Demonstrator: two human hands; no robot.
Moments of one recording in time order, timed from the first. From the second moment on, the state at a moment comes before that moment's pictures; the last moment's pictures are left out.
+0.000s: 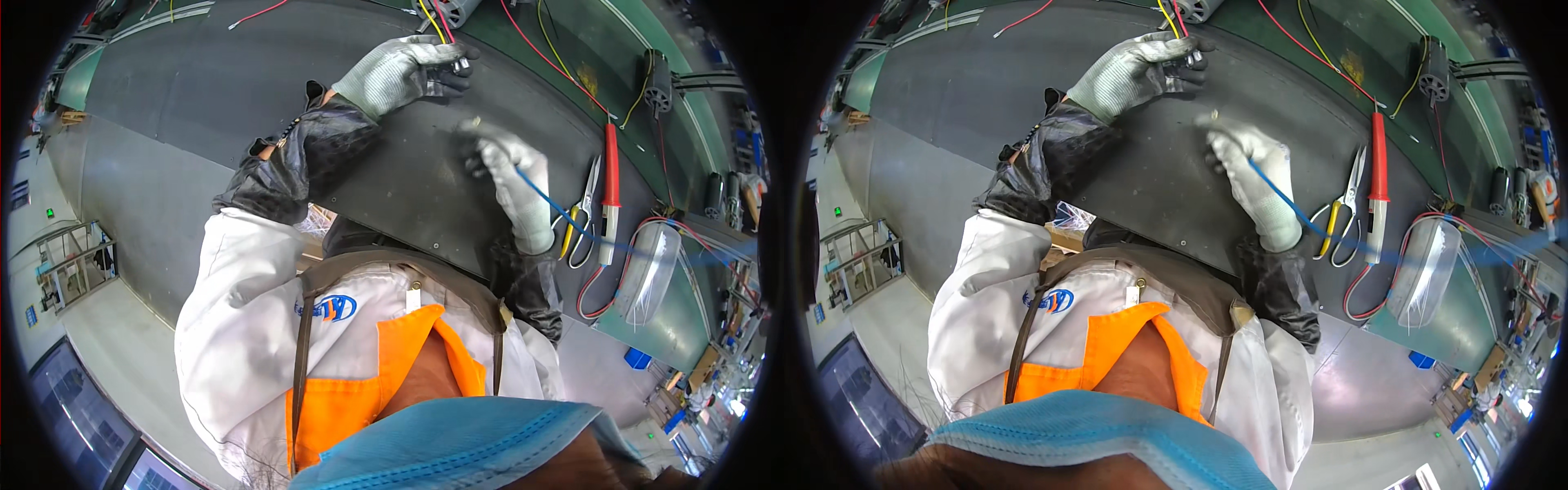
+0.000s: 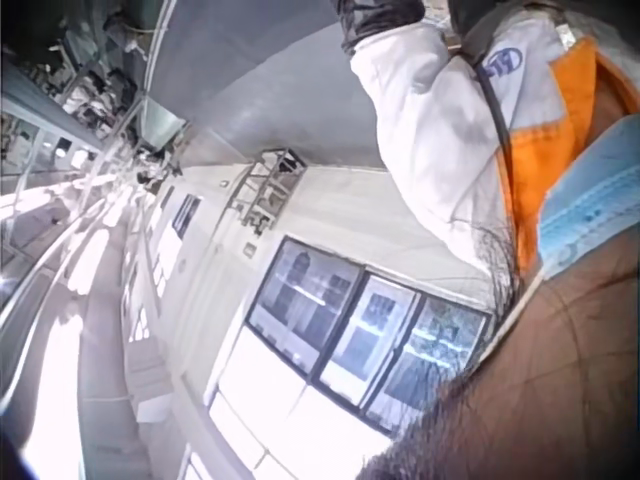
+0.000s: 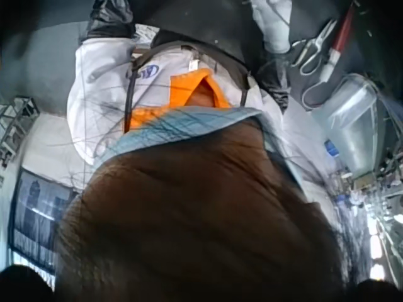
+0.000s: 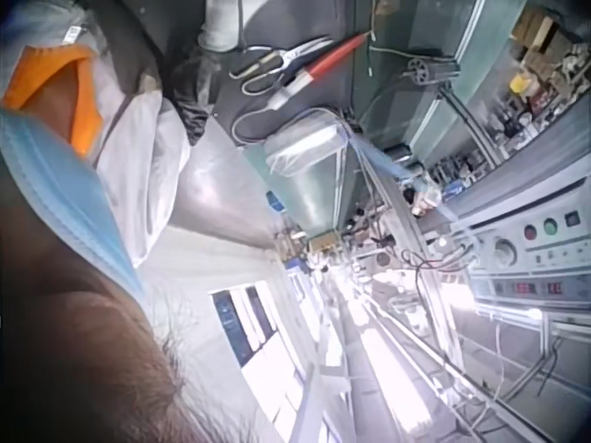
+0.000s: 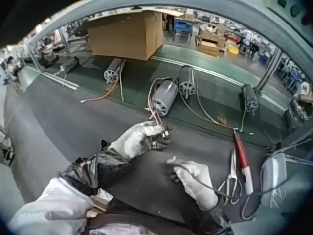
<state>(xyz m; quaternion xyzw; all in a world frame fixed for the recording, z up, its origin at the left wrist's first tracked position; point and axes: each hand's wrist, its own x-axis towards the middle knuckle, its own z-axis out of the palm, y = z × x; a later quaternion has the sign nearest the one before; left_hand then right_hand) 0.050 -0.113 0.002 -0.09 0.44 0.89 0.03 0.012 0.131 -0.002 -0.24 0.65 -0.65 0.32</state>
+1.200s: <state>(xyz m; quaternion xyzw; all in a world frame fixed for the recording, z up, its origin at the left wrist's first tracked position) 0.039 -0.084 0.005 -0.09 0.36 0.93 -0.04 -0.011 0.066 0.017 -0.22 0.59 -0.75 0.19</state>
